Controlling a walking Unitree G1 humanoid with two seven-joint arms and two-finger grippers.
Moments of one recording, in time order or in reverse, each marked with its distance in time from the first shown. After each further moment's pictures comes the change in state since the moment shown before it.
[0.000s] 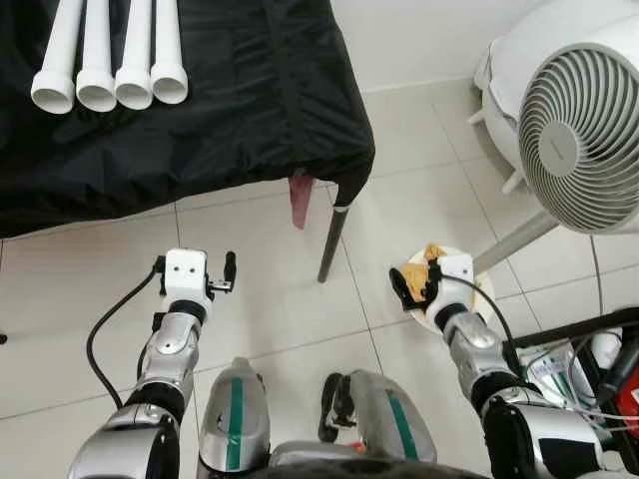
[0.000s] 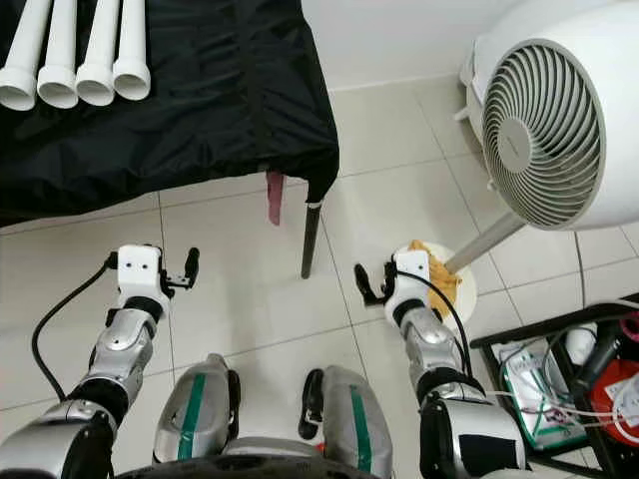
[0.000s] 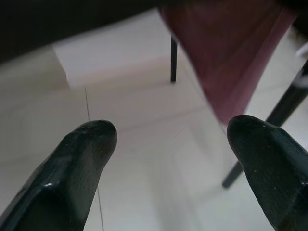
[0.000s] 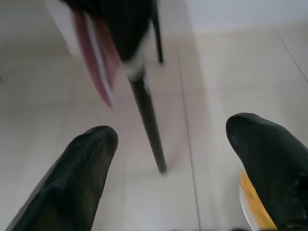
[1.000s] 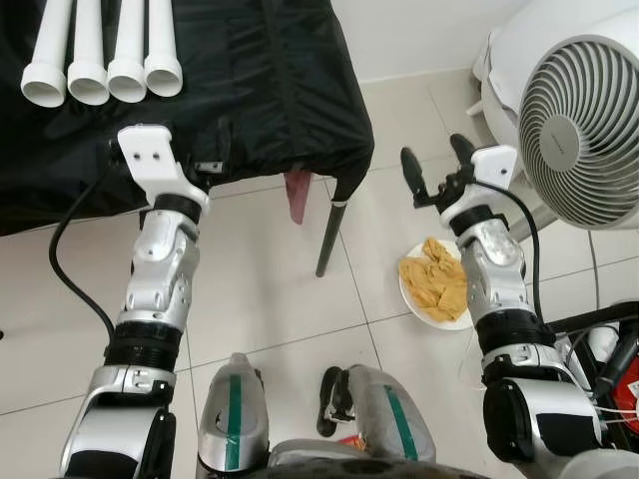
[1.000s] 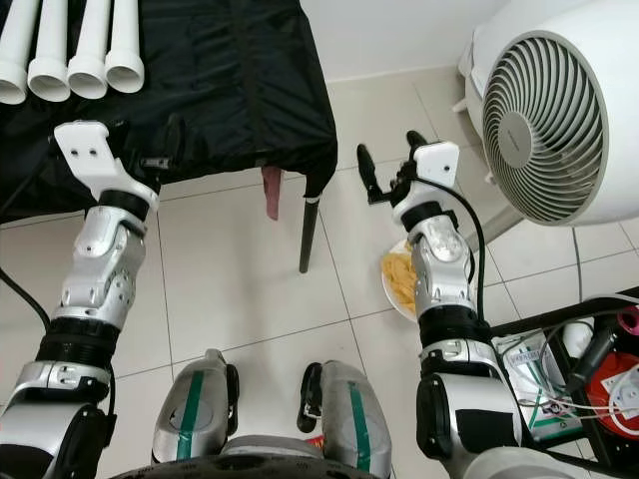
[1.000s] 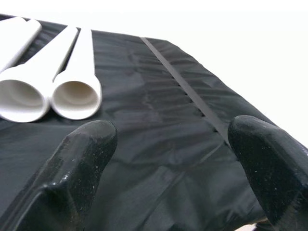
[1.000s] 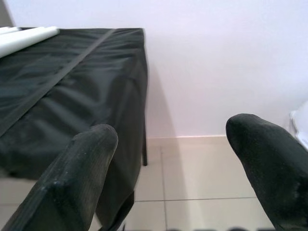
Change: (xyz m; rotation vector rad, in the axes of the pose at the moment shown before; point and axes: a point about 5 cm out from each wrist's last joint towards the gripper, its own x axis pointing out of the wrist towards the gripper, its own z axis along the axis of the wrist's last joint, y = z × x) left arm 0.053 -0.002 0.148 -0.217 -0.340 -0.083; right arm 0.044 -0.015 0.135 -0.080 -0.388 -0.089
